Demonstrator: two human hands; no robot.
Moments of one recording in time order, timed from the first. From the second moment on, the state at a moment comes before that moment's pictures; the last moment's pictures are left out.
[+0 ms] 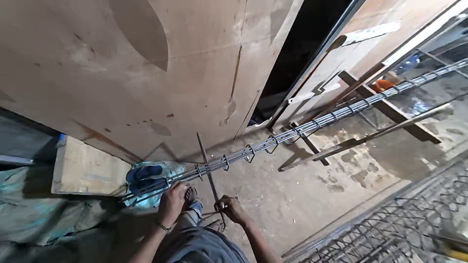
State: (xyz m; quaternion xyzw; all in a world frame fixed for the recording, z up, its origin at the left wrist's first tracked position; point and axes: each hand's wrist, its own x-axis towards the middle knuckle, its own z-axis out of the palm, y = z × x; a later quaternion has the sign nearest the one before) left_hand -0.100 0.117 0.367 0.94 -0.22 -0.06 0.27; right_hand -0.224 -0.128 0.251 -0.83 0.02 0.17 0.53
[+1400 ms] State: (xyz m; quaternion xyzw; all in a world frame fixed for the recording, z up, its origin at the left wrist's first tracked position) left_hand -0.085 0.090 0.361 0.85 -0.18 -0.38 0.30; right_hand -0.191 -0.069 0.358 -0.98 0.00 -0.04 0.20
